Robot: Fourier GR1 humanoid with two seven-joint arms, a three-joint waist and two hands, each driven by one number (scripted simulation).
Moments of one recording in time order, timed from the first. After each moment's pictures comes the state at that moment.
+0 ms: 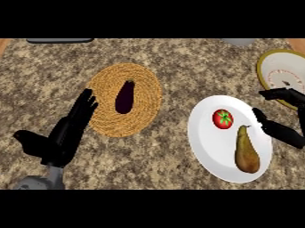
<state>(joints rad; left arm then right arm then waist) -0.07 0.25 -0.25 -1.59 0.33 0.13 0.06 -0.11 -0.42 -0.03 -1.59 0.06 -0.05 -0.12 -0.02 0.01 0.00</state>
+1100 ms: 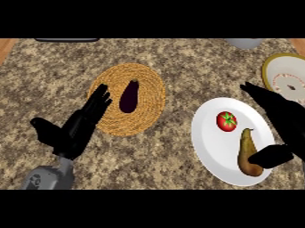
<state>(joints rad) -0.15 0.21 -0.26 -1.56 0.33 0.06 0.12 -0.21 -0.58 0.25 -1.88 0.53 0.30 0.51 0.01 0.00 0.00</state>
